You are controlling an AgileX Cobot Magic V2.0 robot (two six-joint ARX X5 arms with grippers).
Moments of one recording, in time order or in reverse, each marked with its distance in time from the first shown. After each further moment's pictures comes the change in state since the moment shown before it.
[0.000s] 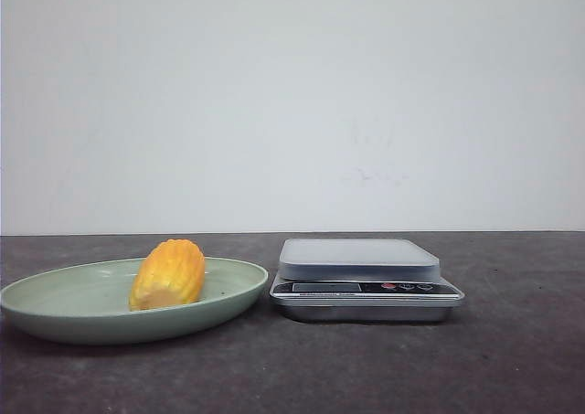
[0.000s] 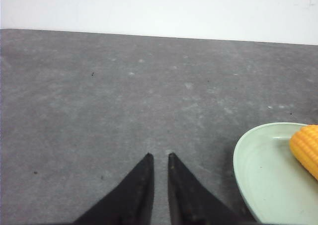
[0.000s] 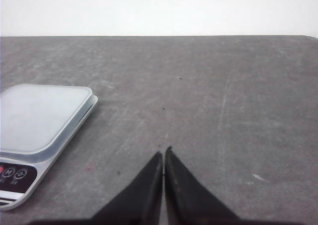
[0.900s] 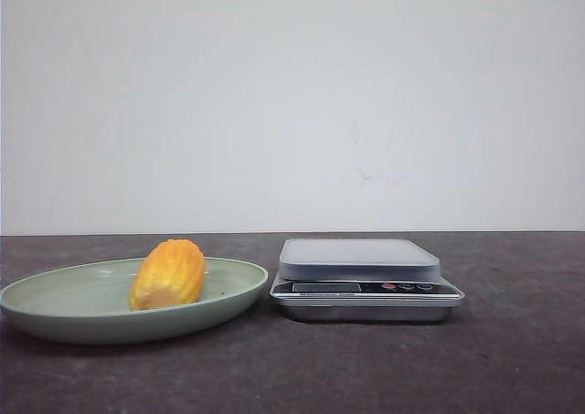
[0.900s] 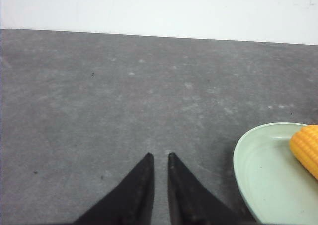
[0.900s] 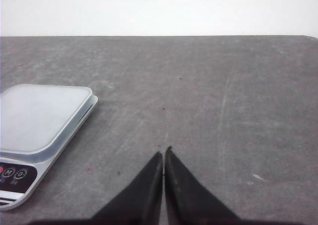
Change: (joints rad) left arm 0.000 0.000 0.000 0.000 0.000 0.000; right arm 0.000 0.000 0.000 0.000 0.000 0.000
